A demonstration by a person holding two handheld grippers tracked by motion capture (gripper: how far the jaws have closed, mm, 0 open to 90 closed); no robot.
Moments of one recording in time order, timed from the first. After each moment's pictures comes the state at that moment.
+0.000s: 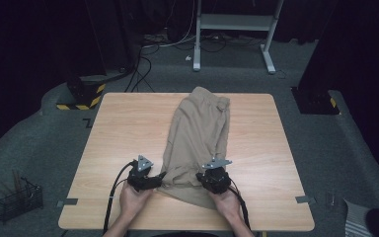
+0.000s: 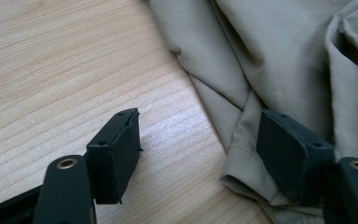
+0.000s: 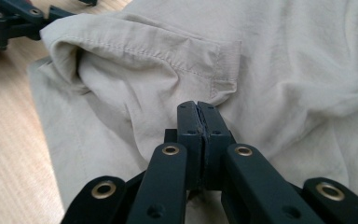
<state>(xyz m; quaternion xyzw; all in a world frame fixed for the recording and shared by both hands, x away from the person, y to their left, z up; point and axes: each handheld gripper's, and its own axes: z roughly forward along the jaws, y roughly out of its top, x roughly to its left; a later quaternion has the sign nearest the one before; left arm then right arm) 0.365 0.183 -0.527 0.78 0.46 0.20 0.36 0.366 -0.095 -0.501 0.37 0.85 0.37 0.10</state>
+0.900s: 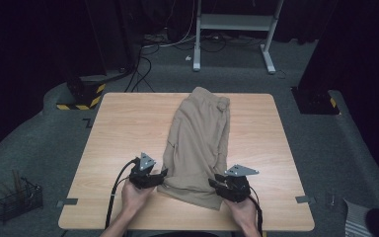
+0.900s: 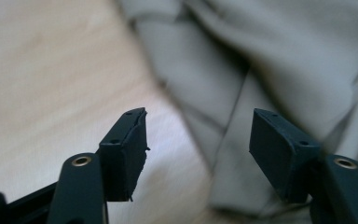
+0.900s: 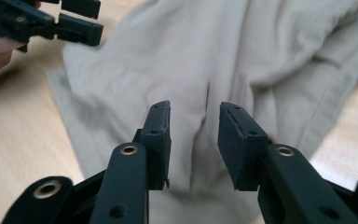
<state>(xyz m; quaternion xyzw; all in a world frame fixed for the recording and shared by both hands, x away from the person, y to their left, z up) 0.368 0.166 -0.502 0.79 0.43 0.21 0.38 0.343 -0.144 -0.490 0.40 0.80 0.43 0.10</state>
